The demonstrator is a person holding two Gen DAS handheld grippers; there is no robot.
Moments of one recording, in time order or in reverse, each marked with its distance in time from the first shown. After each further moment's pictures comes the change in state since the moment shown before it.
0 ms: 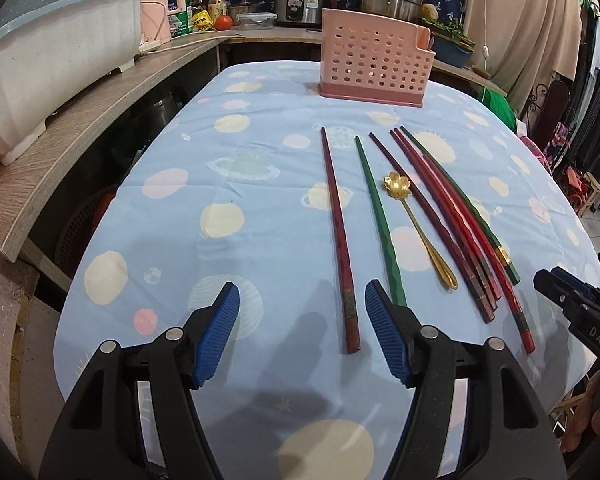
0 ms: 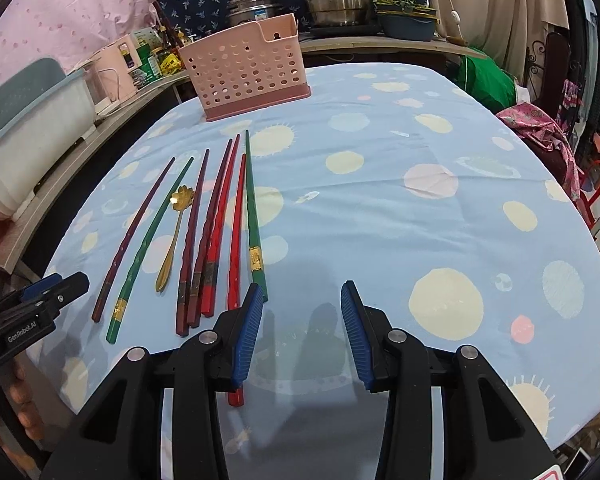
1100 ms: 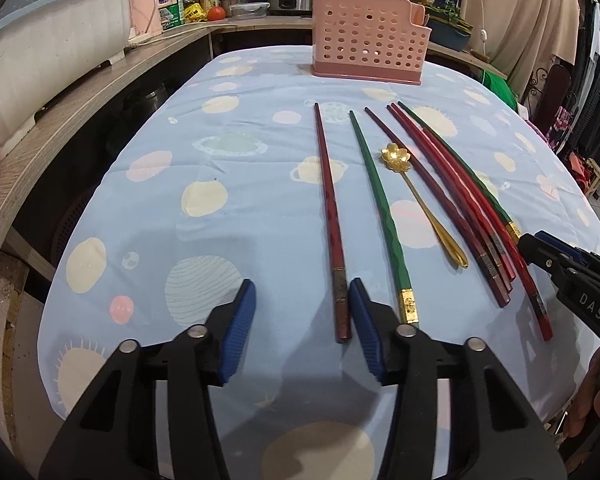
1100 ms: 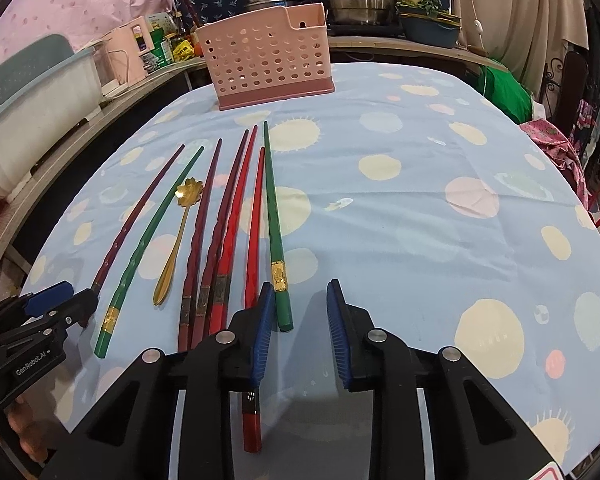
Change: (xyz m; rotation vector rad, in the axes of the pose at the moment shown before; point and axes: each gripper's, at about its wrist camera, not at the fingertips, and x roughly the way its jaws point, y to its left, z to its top) left arm 0.017 -0.010 -0.011 0.029 0.033 0.008; right arm 0.028 0.021 0.008 -0.073 0.006 -0.005
